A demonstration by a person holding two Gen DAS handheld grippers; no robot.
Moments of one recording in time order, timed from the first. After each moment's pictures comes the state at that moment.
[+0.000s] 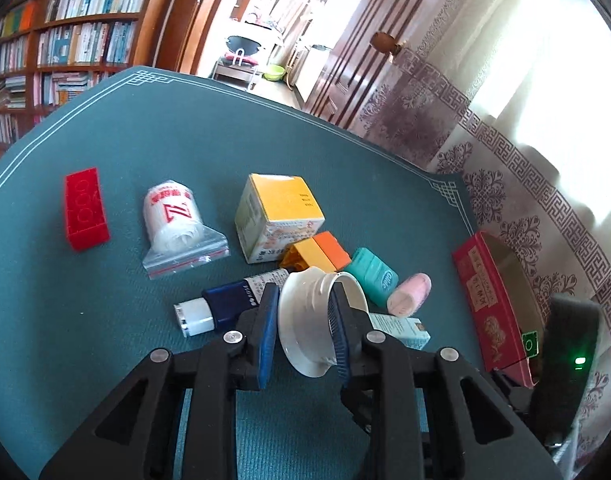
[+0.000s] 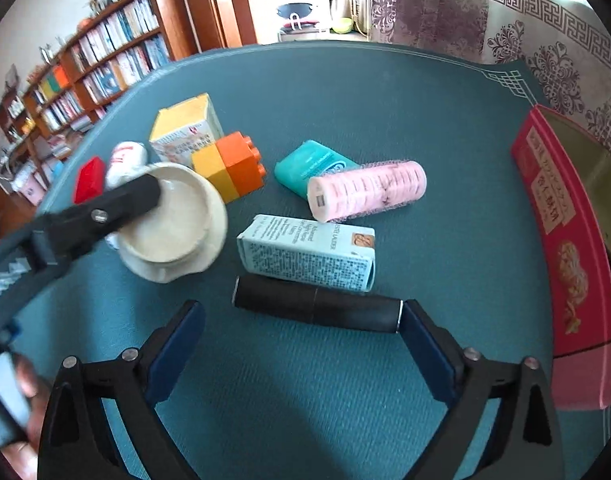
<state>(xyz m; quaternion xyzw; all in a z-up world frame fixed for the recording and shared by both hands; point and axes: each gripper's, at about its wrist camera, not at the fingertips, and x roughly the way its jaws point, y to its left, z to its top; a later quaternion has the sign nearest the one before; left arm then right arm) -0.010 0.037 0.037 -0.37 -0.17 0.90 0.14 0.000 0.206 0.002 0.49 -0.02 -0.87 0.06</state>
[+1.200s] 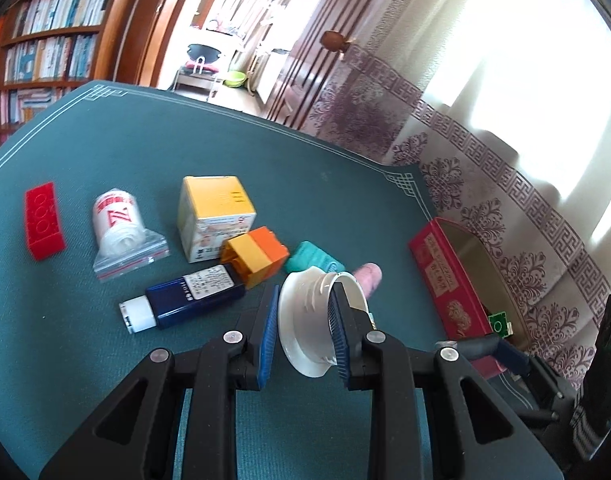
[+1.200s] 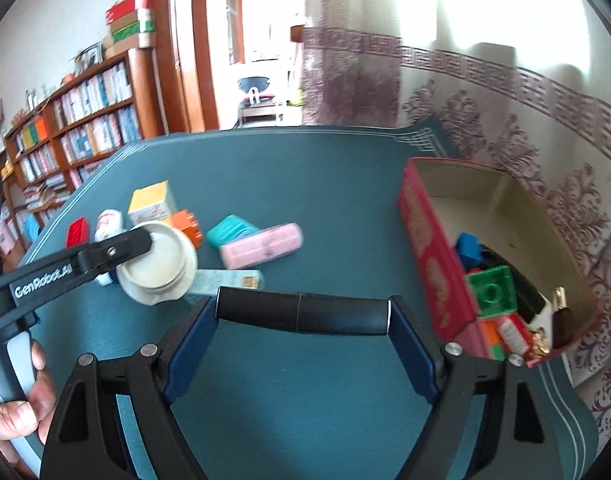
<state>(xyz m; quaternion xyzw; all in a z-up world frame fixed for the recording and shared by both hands) -0.002 0.072 0.042 -0.35 -0.15 0.90 0.21 0.076 0.268 0.051 0.34 -0.03 -0.94 -0.03</state>
